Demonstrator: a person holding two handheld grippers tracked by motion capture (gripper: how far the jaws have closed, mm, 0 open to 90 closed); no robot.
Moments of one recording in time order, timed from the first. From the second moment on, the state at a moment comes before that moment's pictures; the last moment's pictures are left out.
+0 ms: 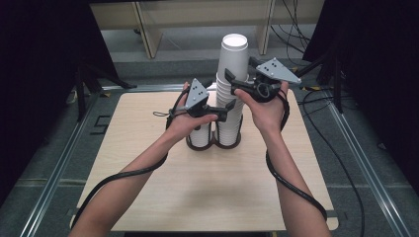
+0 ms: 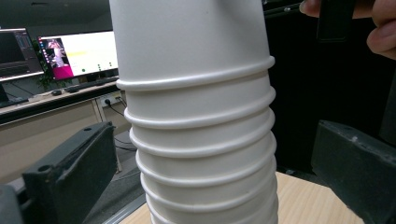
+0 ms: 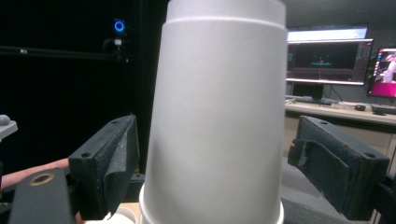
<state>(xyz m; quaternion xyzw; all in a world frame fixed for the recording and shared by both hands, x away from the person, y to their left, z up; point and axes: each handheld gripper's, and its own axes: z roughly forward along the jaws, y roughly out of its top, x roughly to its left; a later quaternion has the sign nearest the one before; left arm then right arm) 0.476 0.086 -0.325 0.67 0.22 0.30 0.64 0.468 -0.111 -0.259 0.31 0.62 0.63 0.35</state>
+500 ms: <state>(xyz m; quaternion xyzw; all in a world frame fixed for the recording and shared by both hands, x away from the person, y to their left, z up) 0.487 0.077 -0.323 0.67 0.24 0.29 0.64 0.482 -0.102 -0.256 0.31 0.63 0.62 0.35</state>
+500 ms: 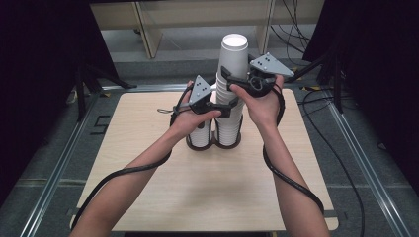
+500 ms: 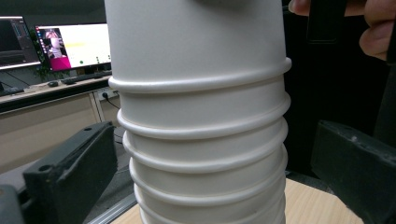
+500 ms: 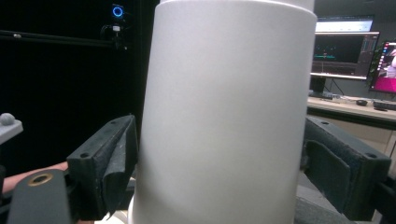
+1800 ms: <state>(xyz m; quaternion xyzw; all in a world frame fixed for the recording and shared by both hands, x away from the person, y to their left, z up) 0.490 0.073 -0.321 0.67 0.24 0.30 0.63 0.490 -0.102 -0.238 0.32 0.62 0.64 0.33</state>
